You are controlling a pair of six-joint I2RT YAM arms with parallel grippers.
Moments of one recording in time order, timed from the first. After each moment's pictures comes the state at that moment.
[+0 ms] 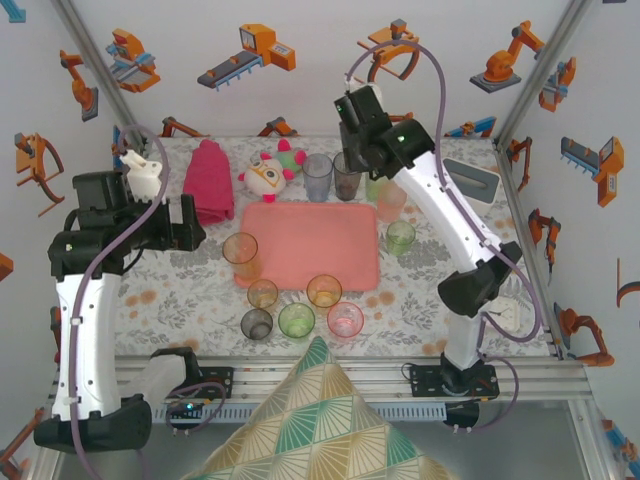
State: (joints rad) left arm 0.00 1.01 1.37 -1.09 0.28 0.10; right arm 0.64 1.90 2.24 -1.15 0.46 0.27
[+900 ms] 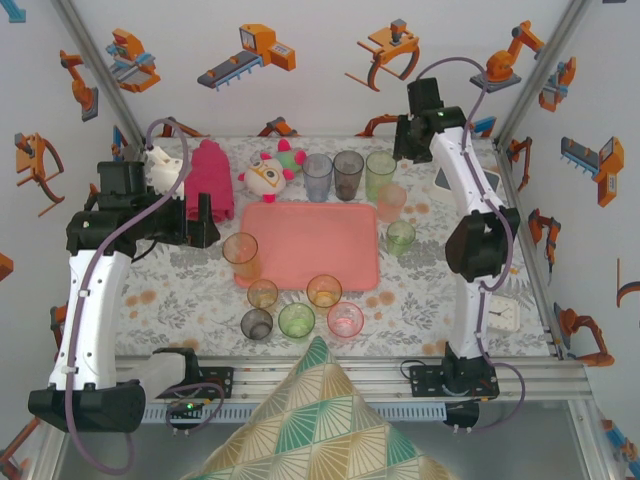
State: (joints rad) left arm -0.07 1.11 1.37 -1.09 0.31 0.11; right arm 0.22 2.13 2.22 -1.01 0.09 0.25
